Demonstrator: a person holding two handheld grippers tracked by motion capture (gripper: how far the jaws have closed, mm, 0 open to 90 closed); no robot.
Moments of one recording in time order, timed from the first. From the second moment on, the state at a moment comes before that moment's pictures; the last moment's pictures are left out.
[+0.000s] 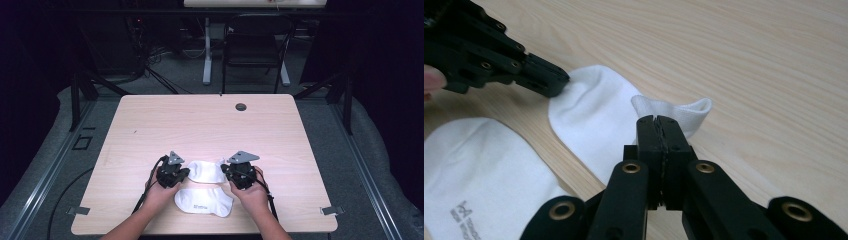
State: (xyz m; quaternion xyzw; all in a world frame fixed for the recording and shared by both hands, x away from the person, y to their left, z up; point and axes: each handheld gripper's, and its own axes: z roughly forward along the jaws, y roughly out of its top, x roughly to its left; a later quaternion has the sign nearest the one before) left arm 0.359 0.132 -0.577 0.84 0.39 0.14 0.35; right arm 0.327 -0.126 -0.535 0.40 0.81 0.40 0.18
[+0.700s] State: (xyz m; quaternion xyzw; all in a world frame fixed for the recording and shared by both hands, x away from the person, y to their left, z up) left arm 0.351 0.137 -0.575 0.84 0.40 0.13 0.34; right arm 0.328 -0.164 -0.561 0.47 0.79 0.36 0.15
